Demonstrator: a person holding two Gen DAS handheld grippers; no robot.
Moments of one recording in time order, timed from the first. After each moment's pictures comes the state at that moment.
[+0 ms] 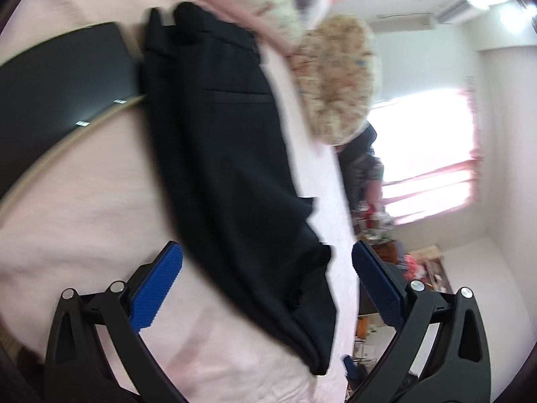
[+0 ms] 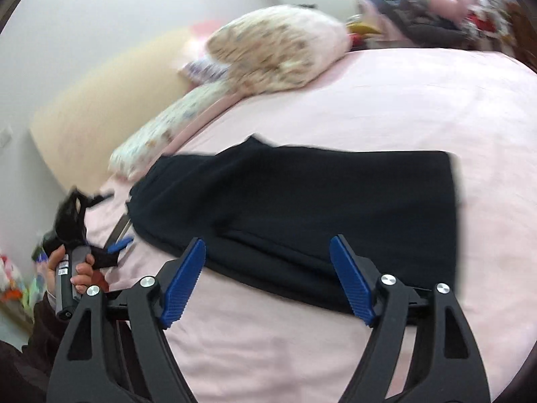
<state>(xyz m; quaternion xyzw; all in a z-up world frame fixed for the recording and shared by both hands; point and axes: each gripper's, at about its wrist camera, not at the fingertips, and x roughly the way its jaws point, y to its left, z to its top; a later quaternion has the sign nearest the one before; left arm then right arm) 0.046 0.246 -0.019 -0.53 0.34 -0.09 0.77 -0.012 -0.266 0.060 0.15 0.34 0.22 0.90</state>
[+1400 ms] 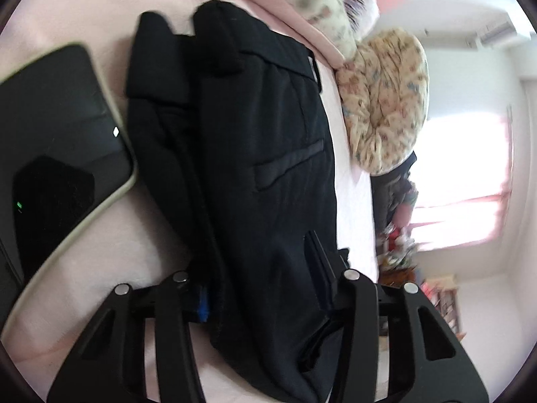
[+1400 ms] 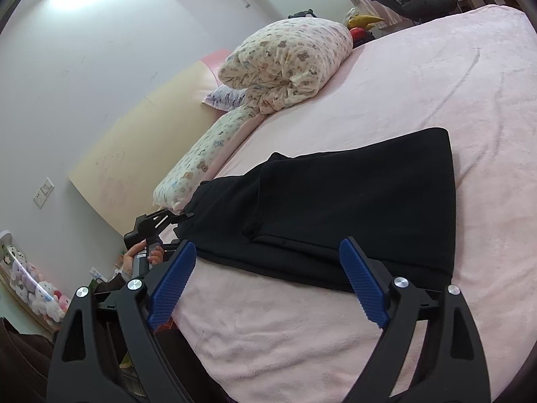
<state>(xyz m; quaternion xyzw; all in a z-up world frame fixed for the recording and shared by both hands) 0.123 0.274 -0.039 -0.56 0.37 -0.02 0.74 -0.029 -0.303 0.054 0.26 0.32 0.30 0.86</state>
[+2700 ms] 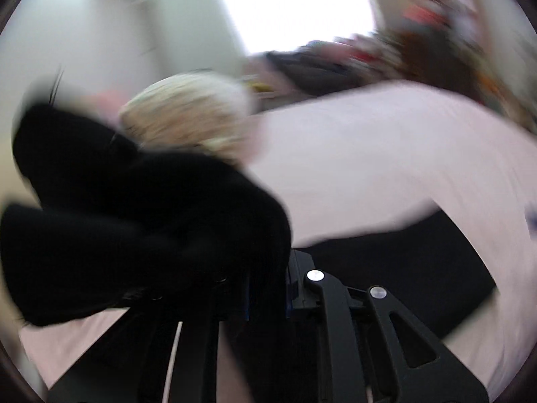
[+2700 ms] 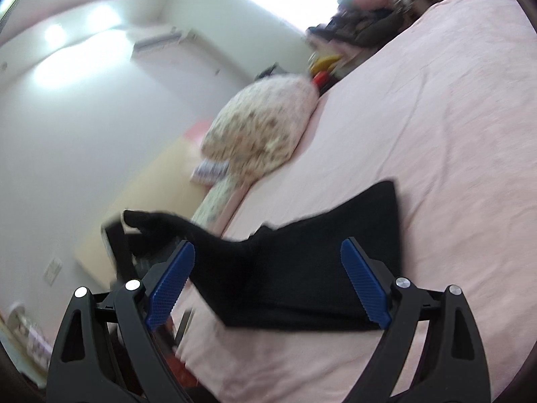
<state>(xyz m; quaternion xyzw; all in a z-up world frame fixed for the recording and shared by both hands) 0.073 -0.092 0.111 0.22 0.25 -0.13 0.94 -0.044 -0.377 0.071 0.39 0.21 0.20 0.87</state>
